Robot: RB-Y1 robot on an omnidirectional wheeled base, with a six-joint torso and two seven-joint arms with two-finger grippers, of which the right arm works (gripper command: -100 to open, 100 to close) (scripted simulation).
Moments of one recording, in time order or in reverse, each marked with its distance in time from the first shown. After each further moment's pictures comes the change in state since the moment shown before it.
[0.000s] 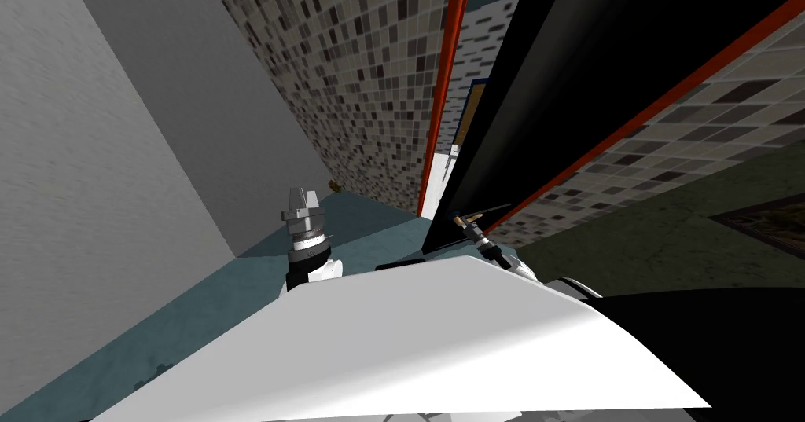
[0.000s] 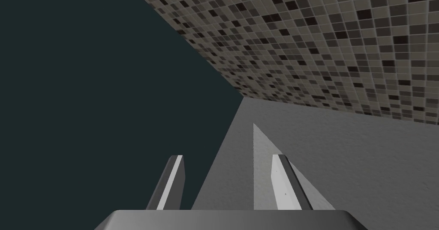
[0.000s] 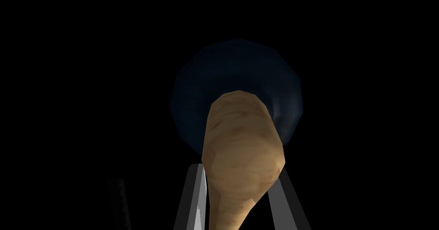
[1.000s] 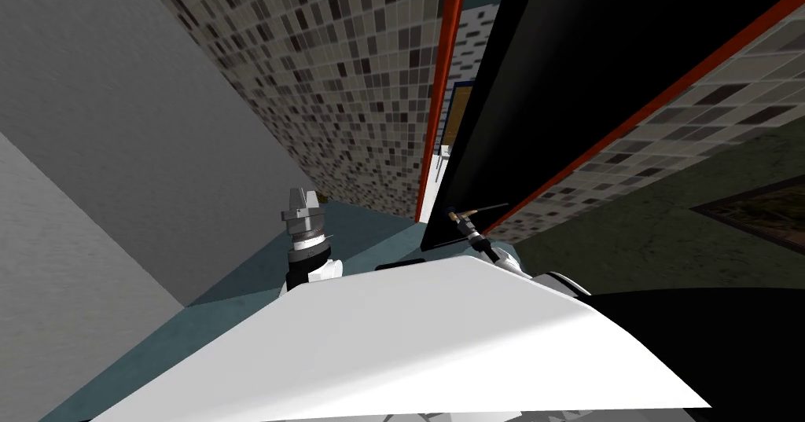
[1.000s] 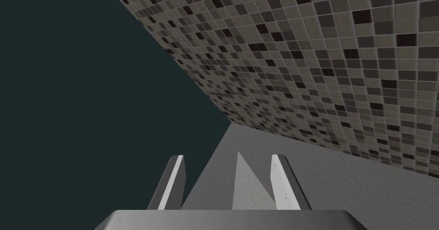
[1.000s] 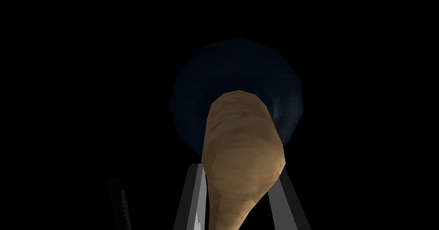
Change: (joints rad) arm -0.055 0.052 -0.024 -0.048 -0.004 0.140 0.042
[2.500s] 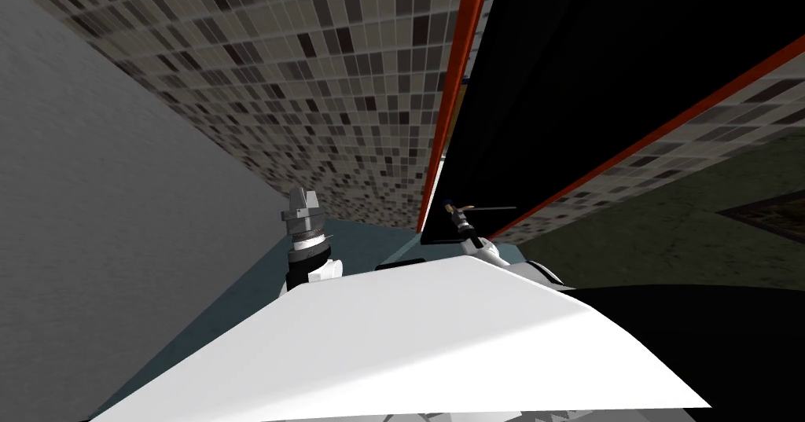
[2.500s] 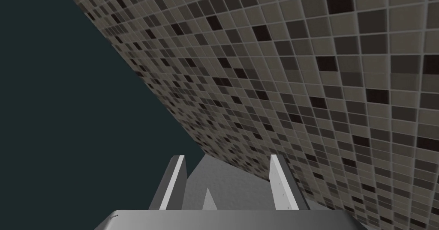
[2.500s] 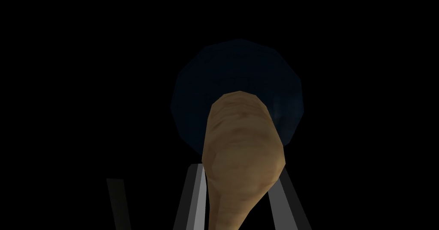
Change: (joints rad) arm -0.129 0.110 -0.112 0.011 -0.044 0.201 0.141
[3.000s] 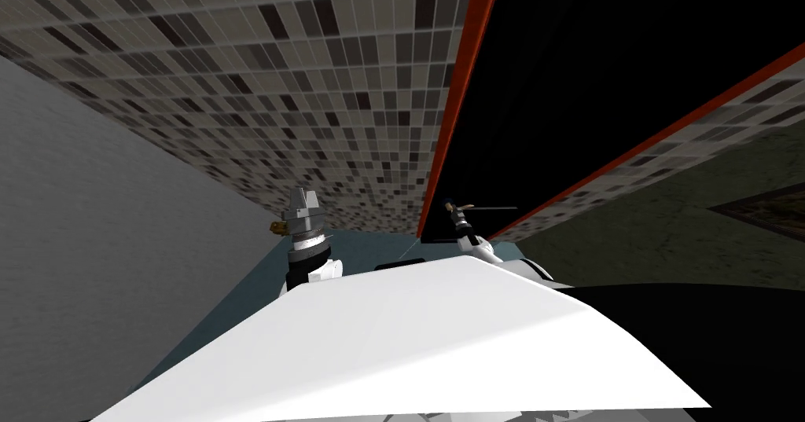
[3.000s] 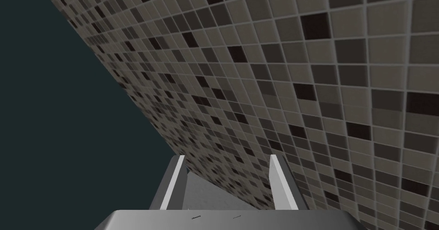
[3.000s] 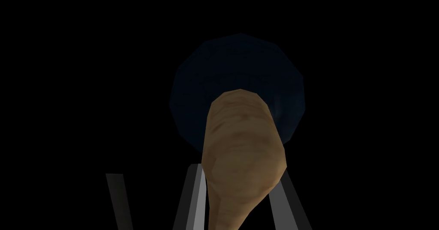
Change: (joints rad) arm -0.038 0.046 -0.064 0.021 -0.031 0.036 0.079
